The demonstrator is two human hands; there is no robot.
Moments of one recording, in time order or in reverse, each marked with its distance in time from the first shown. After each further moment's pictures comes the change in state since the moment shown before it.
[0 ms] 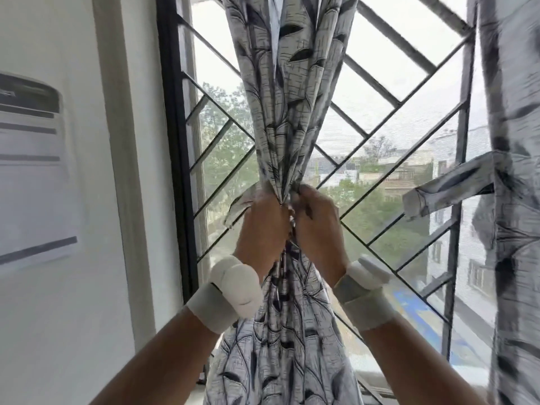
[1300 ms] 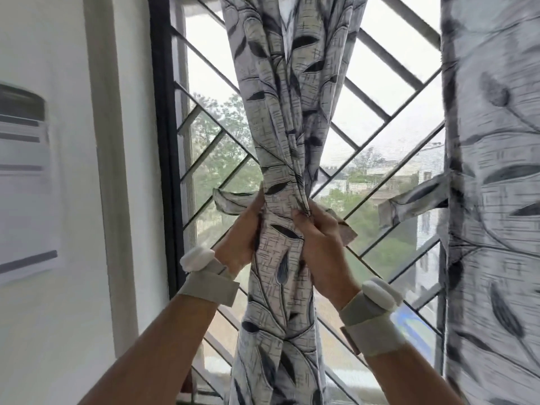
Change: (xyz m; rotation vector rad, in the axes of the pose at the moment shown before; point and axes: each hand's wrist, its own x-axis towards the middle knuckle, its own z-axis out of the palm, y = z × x) left_hand 0.038 -0.035 0.015 -1.392 -0.621 -0.464; right_hand -0.007 -0.009 -0.009 0.578 -0.053 0.221
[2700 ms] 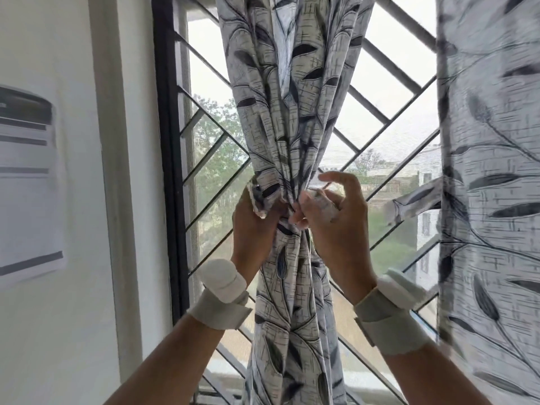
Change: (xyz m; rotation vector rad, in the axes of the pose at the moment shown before) left_hand -0.021 -0.004 0.022 0.741 0.603 0.695; right_hand -0.003 -0.037 -0.004 -0.234 0.108 -0.278
